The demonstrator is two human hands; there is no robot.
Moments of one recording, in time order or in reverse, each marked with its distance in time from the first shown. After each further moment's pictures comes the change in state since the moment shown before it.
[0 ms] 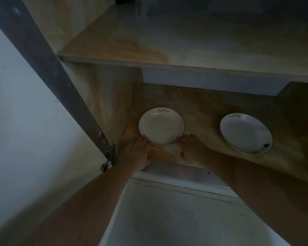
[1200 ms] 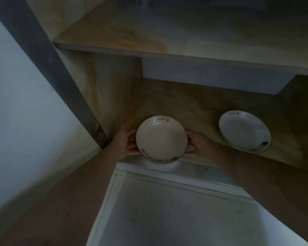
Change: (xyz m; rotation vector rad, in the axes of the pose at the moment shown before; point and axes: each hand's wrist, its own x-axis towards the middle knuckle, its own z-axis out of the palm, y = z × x) left_hand -0.001 -0.022 -0.027 -1.962 -0.068 -0.691; right_hand -0.004 0.009 -0.009 1.873 0.013 0.654
